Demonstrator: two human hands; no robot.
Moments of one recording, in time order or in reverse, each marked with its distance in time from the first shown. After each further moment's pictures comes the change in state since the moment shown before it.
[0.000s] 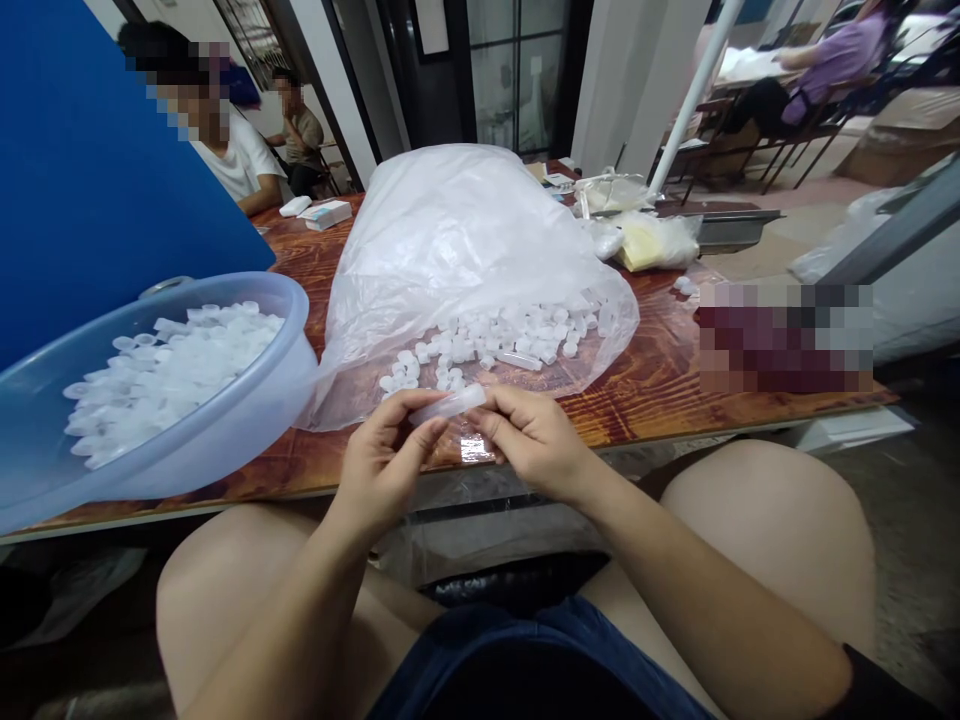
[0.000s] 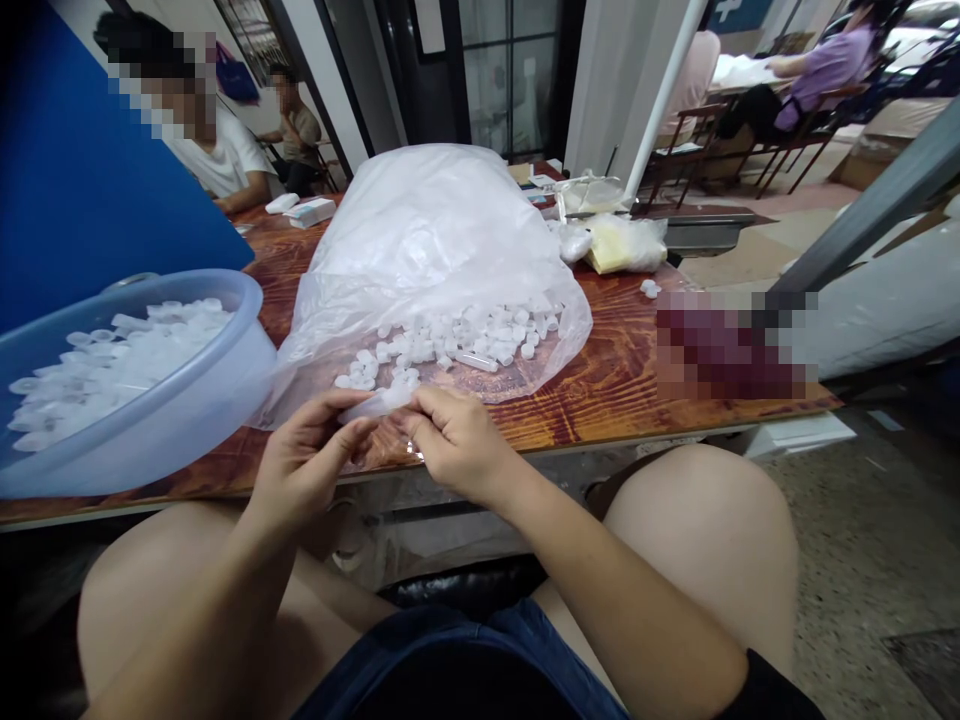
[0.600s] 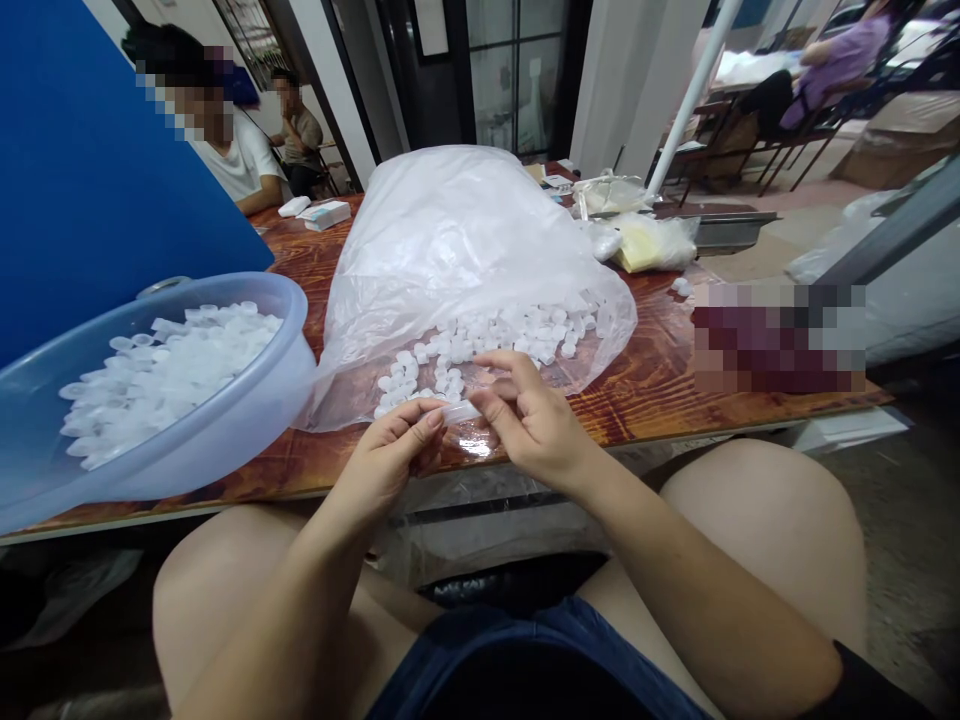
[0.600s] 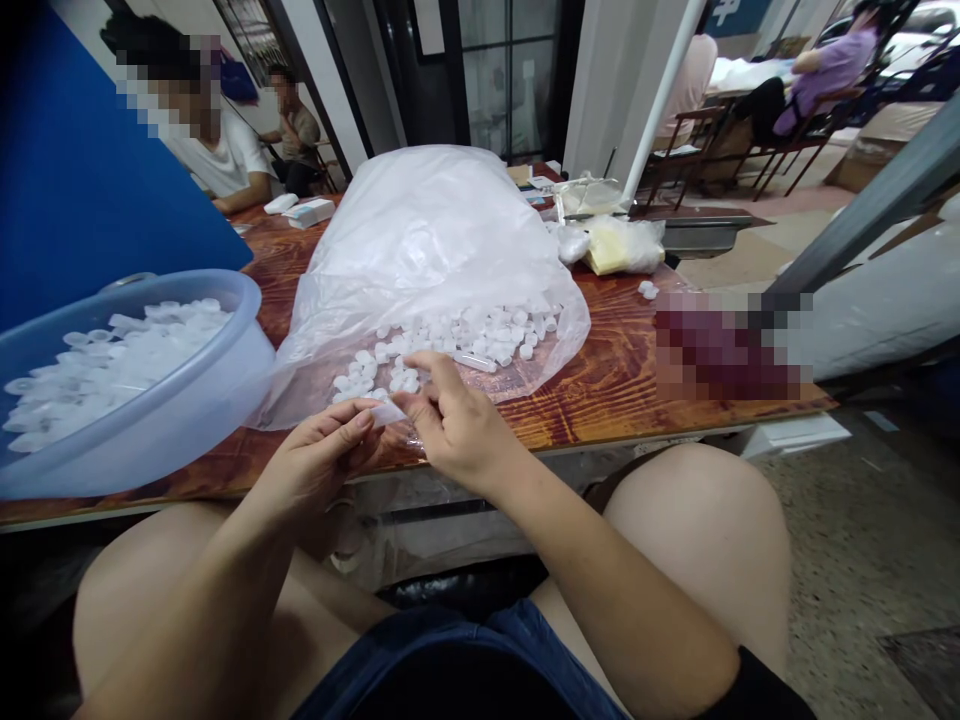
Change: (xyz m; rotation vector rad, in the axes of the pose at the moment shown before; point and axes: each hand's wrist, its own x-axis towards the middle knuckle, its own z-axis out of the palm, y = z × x) left_hand 0.009 -0.008 -0.003 -0.295 -0.164 -0.351; right_hand 0.003 0.001 -0.011 0.057 0.012 0.085
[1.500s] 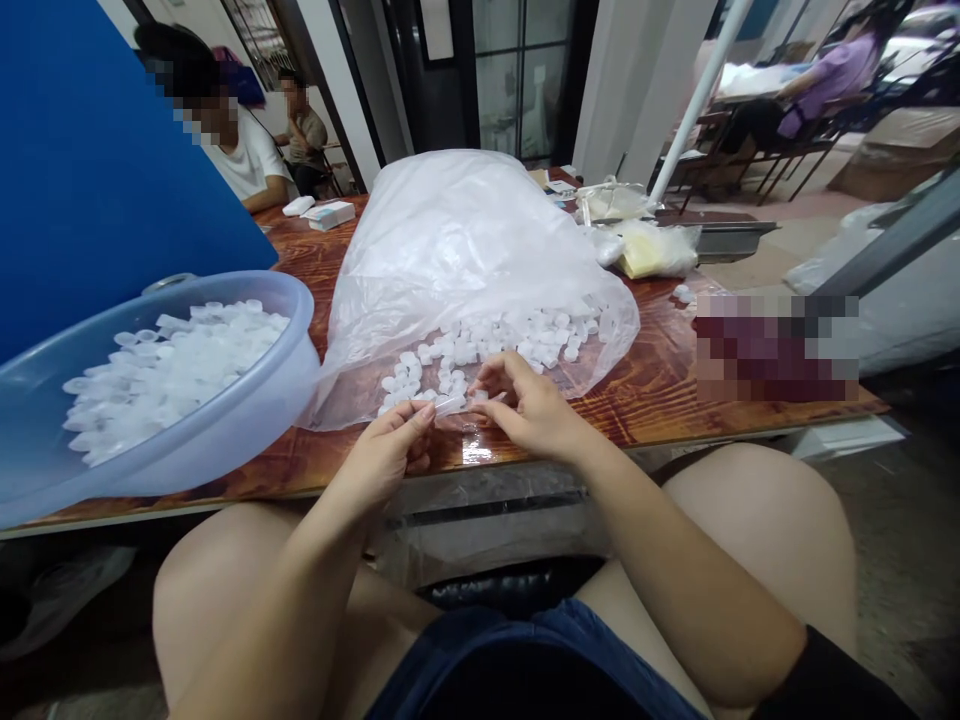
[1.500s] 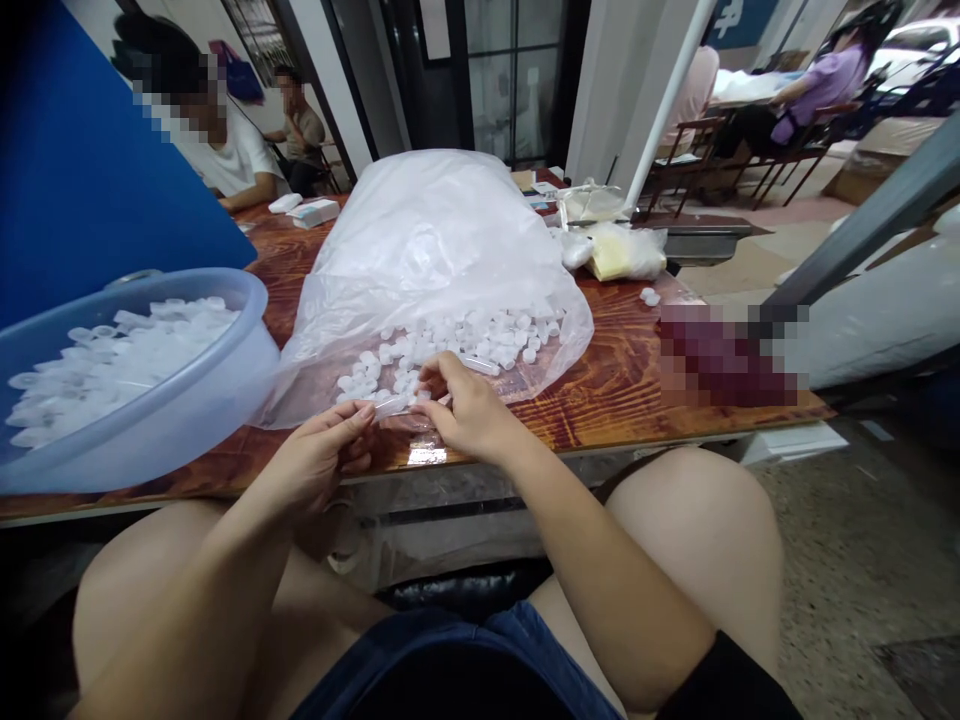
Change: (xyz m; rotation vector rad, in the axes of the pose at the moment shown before) left_hand 0.003 0.002 -0.001 -0.042 0.167 -0.165; right_hand 0.022 0.028 -0.001 -0.119 -0.078 0.007
